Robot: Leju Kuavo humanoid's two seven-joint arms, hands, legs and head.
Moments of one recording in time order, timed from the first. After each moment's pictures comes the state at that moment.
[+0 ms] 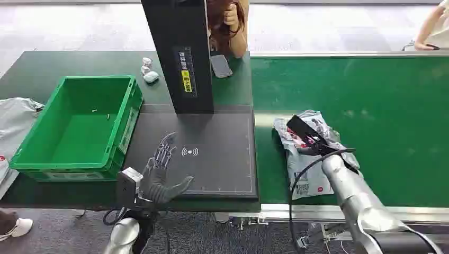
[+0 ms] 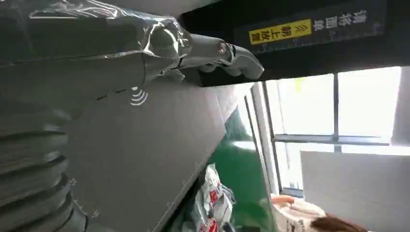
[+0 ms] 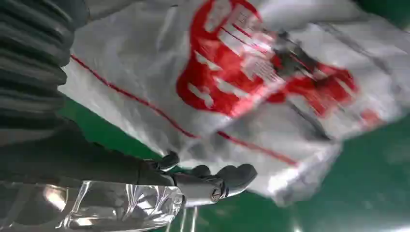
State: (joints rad) left arm -0.09 -0.15 -0.25 -1.39 -0.09 -0.06 -0.52; right arm -0.09 0.11 0.14 -1.44 0.20 -0.04 -0.47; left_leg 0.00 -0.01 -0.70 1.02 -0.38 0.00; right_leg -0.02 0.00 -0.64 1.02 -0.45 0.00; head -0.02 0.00
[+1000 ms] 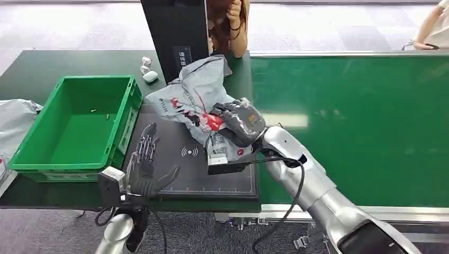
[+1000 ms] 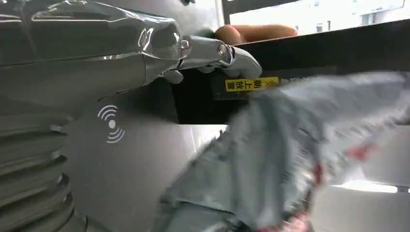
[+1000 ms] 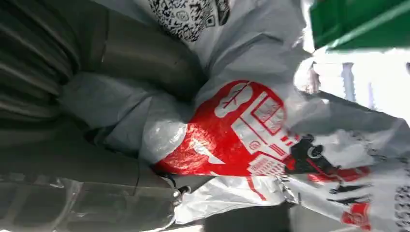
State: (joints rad) left arm -0.10 -0.09 -0.24 -1.46 -0.02 0.06 -0.58; right arm -0.79 -0.02 0.75 -0.90 0.96 -0.35 -0.47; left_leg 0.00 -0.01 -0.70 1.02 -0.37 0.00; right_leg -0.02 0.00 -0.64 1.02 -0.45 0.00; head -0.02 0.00
